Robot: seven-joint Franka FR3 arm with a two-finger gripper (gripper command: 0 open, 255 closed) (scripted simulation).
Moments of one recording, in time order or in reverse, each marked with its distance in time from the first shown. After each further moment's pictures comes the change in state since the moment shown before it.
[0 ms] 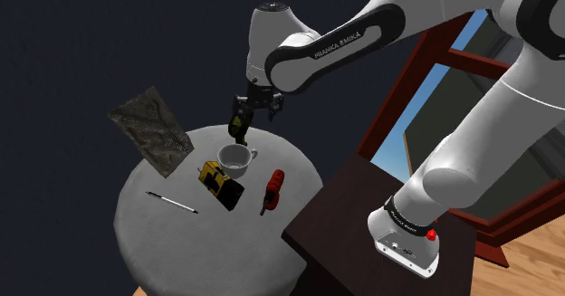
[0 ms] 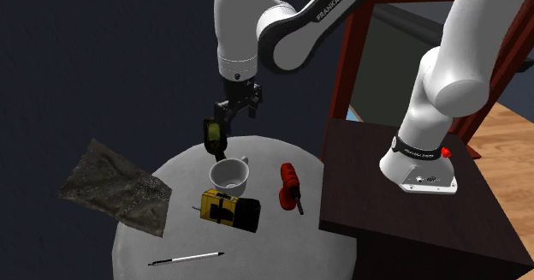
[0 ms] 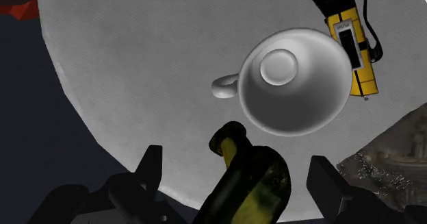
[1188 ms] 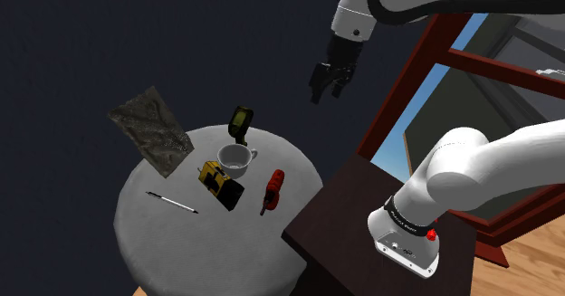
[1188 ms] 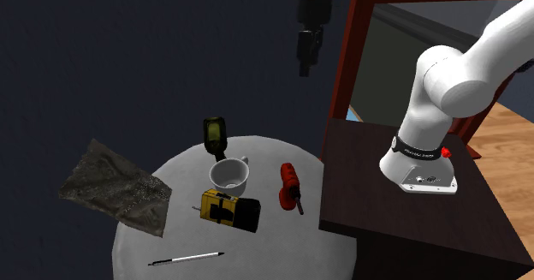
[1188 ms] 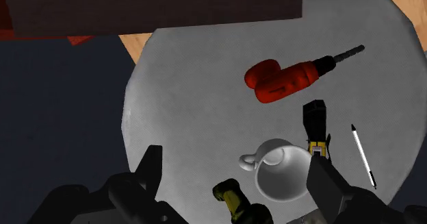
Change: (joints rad) arm 0.090 -0.676 -0.277 -0.214 0.265 -0.518 -0.668
